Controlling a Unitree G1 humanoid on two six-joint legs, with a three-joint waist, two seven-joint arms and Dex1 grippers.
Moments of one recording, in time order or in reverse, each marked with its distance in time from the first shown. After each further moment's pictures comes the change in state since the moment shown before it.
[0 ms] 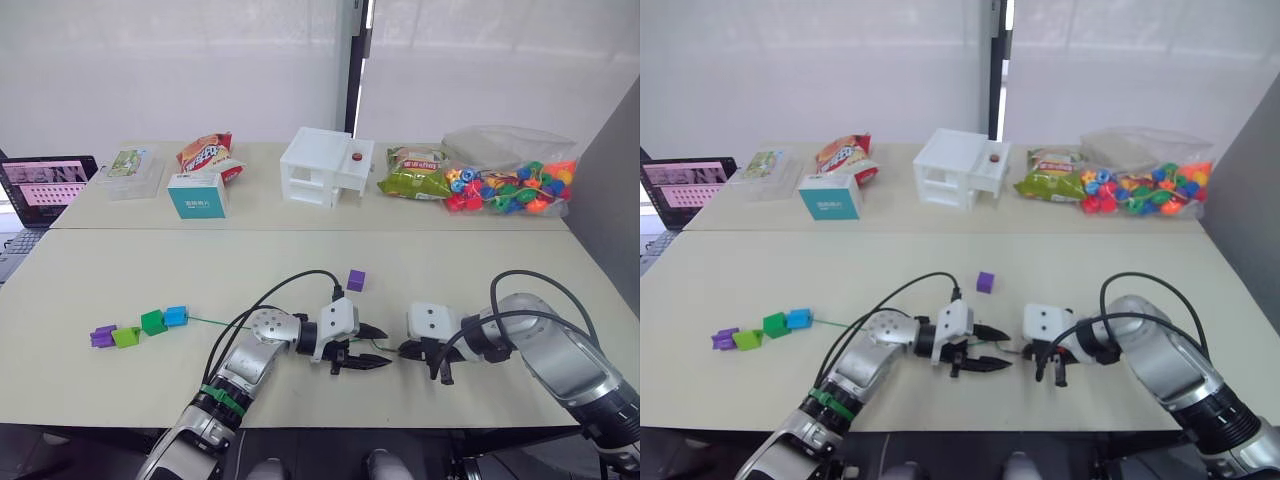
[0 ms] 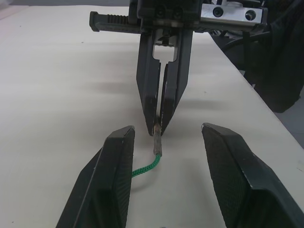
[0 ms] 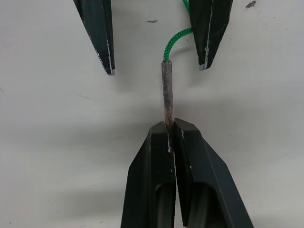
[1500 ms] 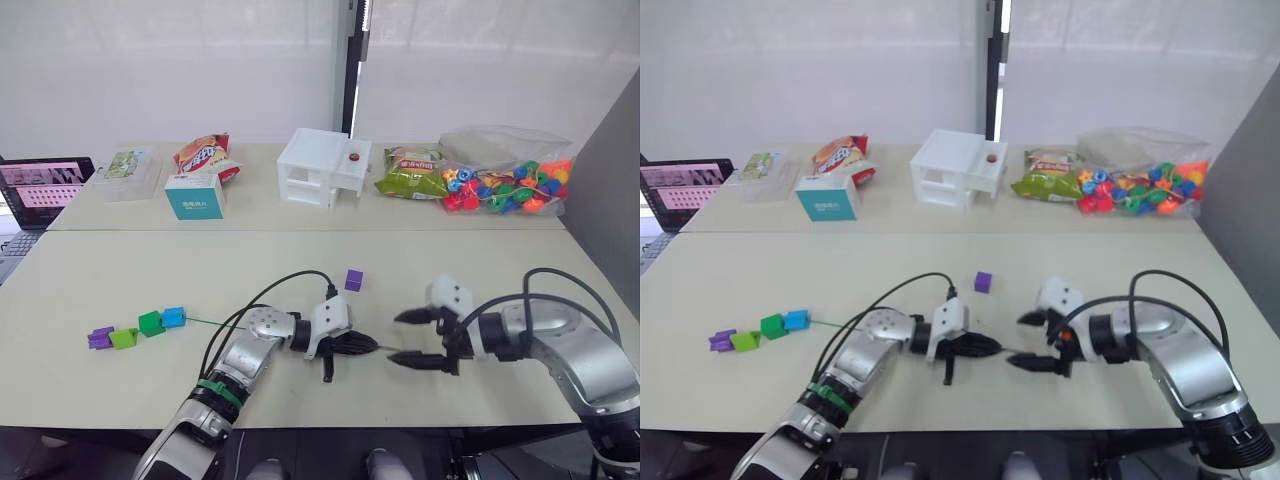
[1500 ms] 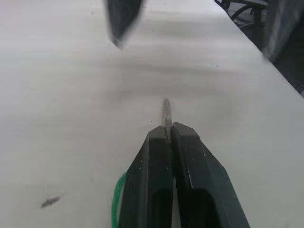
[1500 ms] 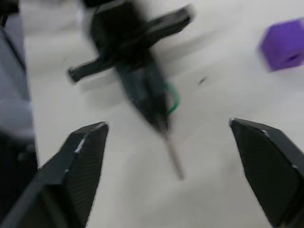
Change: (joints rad) left arm -0.001 0.070 0.040 0.041 0.018 0.006 0.003; right arm 0.069 0.159 -0.330 -0.038 0.340 0.220 -0.144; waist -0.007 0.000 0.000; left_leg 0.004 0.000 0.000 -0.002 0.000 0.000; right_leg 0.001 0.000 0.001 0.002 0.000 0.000
